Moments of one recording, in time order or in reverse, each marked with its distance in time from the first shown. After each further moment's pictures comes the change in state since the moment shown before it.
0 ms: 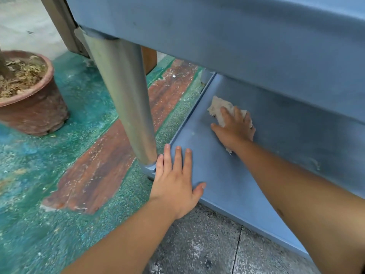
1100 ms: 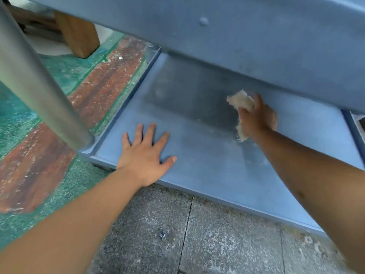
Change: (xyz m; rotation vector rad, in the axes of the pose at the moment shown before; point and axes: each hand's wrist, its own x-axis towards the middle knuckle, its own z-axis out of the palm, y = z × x) left_hand 0.036 0.049 0.012 -0.034 -0.087 0.127; right_hand -0.049 0.193 -0.082 0.103 0.263 0.362
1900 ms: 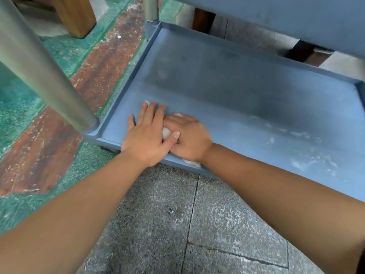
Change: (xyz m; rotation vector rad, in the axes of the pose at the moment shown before) left_hand -0.010 0.001 -0.012 -0.238 0.106 0.013; right_hand -0.160 -0.092 0.050 0.168 -0.359 -1.014
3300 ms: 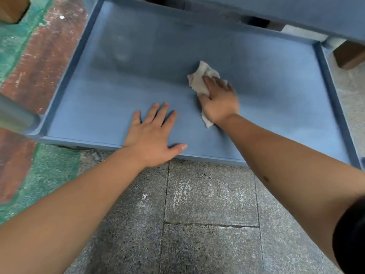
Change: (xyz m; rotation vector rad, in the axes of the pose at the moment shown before) left_hand 0.001 0.091 0.039 0.300 -0.240 0.278; right_hand -0.083 0.138 -0.062 -0.186 0.133 0.715
